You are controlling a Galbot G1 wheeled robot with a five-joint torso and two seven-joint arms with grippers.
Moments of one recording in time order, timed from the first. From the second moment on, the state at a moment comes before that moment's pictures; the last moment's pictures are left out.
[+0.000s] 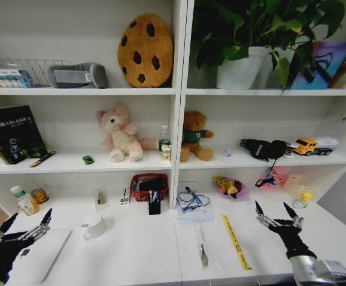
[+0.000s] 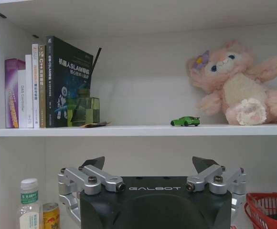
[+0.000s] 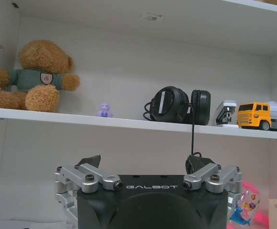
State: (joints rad) left arm 2.18 -1.12 -1.25 -2.30 -0.81 -0.19 -0.01; right arm -1.95 1.05 0.93 2.17 0.55 0.28 0.14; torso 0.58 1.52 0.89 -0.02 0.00
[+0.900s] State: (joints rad) left arm 2.18 -1.12 -1.25 -2.30 -0.81 -0.19 -0.01; right arm -1.94 1.05 0.92 2.17 0.55 0.28 0.14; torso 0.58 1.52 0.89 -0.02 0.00
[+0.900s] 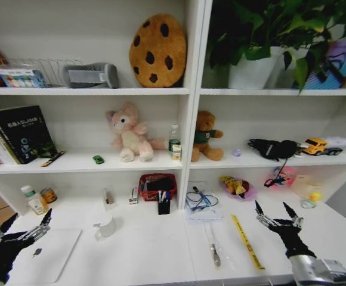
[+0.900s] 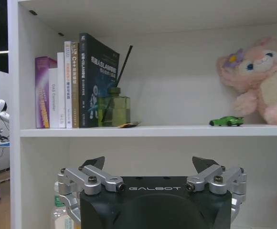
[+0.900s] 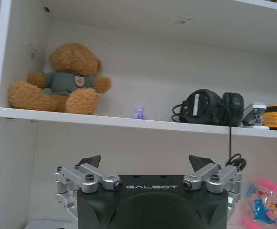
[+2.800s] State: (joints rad) left arm 2.18 -1.12 -1.25 -2.30 -0.81 -0.19 -0.01; right arm -1.94 1.05 0.92 2.16 0.55 0.28 0.14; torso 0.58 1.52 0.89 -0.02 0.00
